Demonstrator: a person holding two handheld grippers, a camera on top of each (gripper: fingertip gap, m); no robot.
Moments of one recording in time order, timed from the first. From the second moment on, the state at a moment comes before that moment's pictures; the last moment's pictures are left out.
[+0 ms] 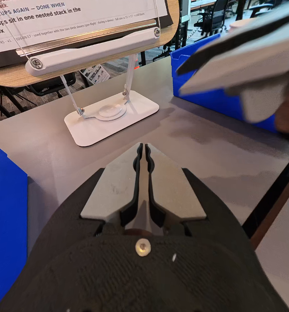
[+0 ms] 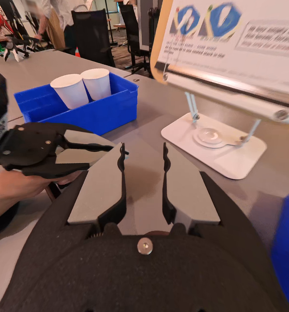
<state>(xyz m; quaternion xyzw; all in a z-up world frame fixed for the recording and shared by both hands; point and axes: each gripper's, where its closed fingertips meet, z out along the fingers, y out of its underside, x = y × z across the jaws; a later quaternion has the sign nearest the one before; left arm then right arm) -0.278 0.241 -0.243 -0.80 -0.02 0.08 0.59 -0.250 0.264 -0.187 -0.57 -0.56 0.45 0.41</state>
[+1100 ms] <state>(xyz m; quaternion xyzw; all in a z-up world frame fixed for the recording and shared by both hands) -0.293 0.235 -0.231 -0.78 -0.05 0.10 0.62 -0.274 0.292 -0.267 -0.59 -0.58 0.37 0.42</state>
